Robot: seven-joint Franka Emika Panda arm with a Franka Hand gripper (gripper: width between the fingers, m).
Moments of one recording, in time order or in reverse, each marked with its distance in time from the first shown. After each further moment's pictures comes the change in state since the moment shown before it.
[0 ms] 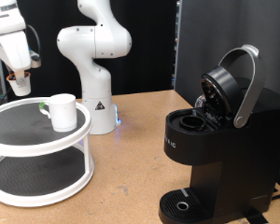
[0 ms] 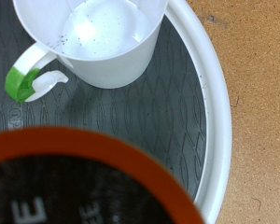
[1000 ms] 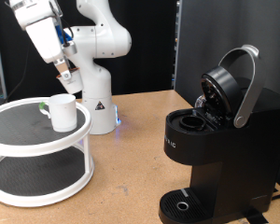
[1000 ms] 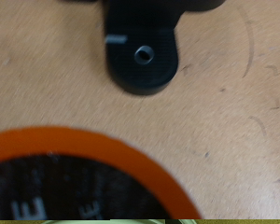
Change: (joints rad) arm 0.069 -0.018 0.136 -0.033 0.399 0.139 0.383
